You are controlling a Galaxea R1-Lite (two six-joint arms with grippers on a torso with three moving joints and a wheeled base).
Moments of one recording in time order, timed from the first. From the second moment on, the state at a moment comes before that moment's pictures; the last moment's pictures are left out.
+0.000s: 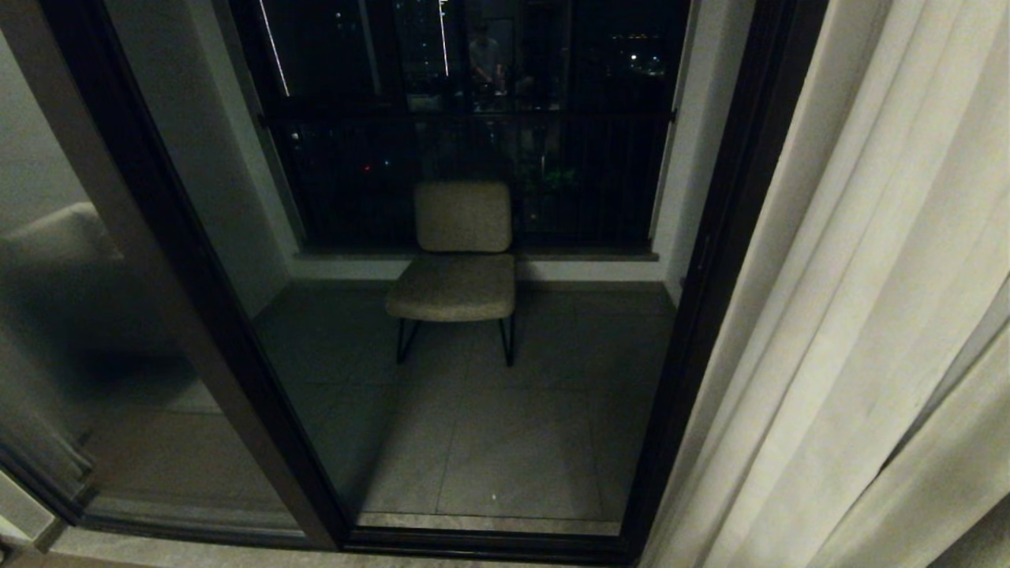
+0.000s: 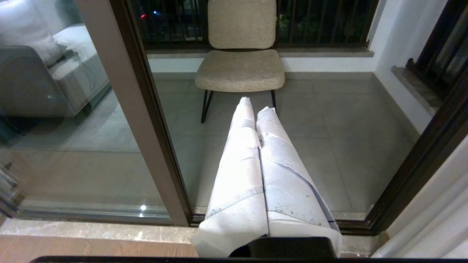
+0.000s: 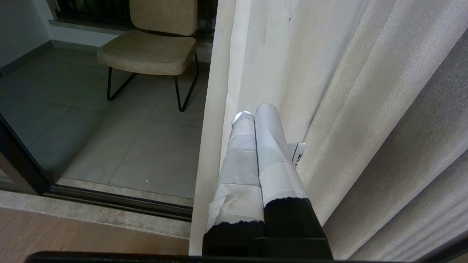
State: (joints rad) left arm 0.00 0.00 0.00 0.01 0.01 0.01; right arm 0.00 0.00 0.00 0.00 0.06 -0.12
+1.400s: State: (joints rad) left arm 0.00 0.00 0.00 0.01 0.01 0.01; right arm 0.00 0.42 -0.39 -0.20 0.20 -0.09
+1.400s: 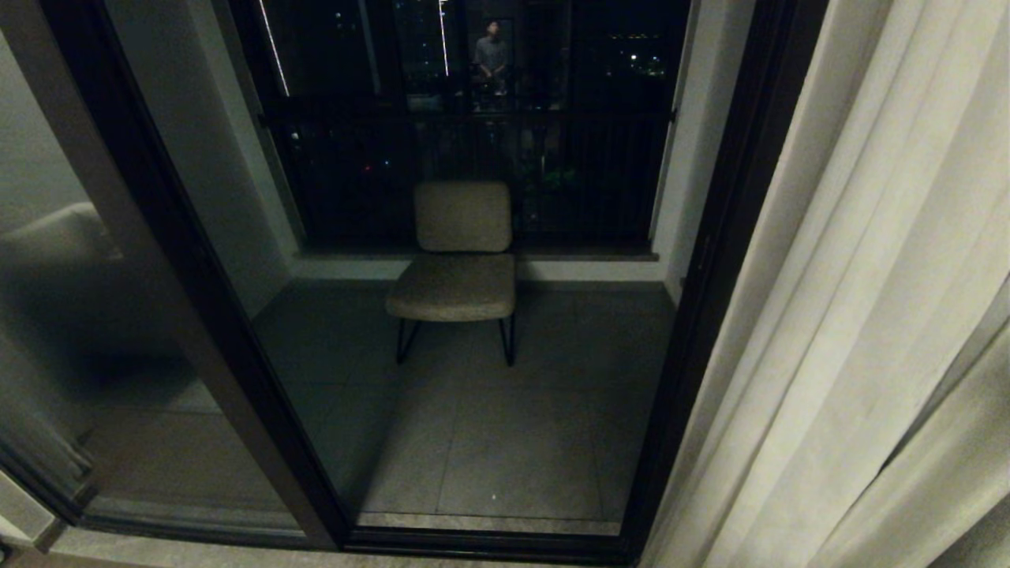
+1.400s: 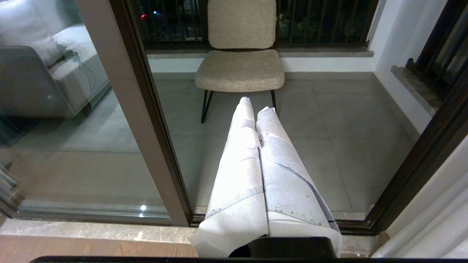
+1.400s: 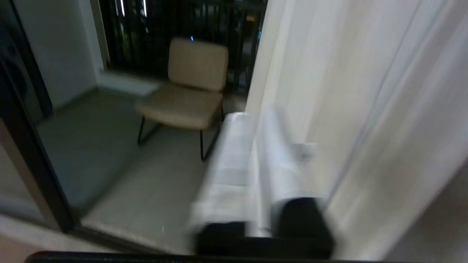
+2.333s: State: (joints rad) left arm 0.00 0.00 0.00 0.01 0.01 0.01; right arm -0.05 0.95 -0.88 -0.37 0.20 -0.07
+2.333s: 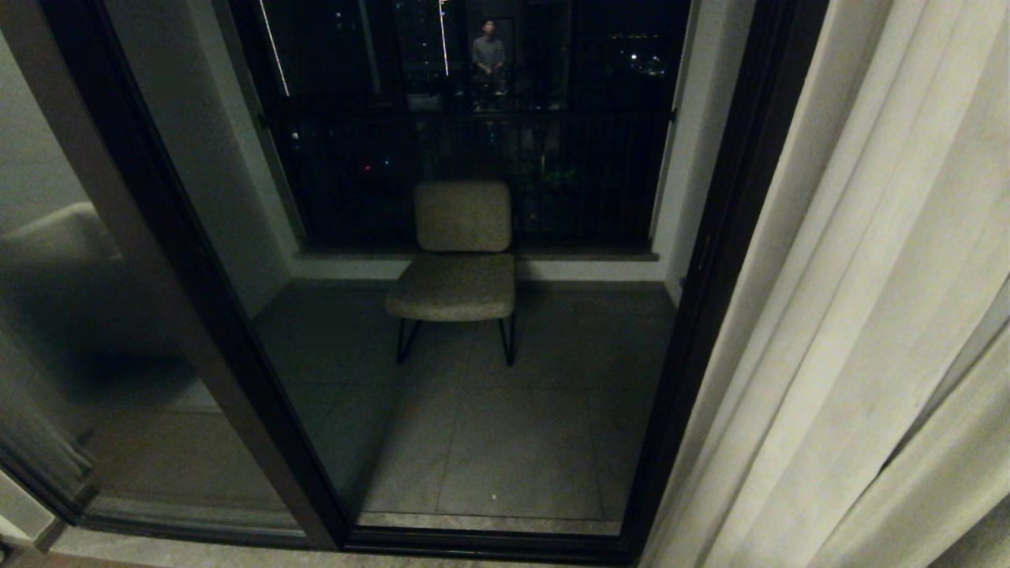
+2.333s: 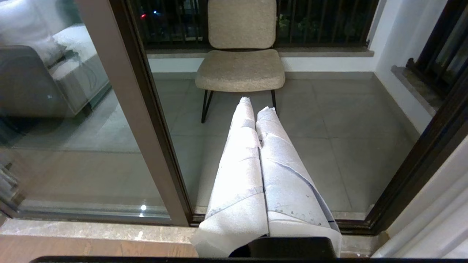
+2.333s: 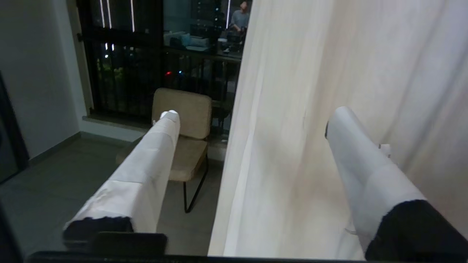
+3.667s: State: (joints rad) left arm 0.00 0.00 0.00 0.01 0.01 0.01; right arm -0.11 1.54 -1.29 -0.59 0.16 -0.07
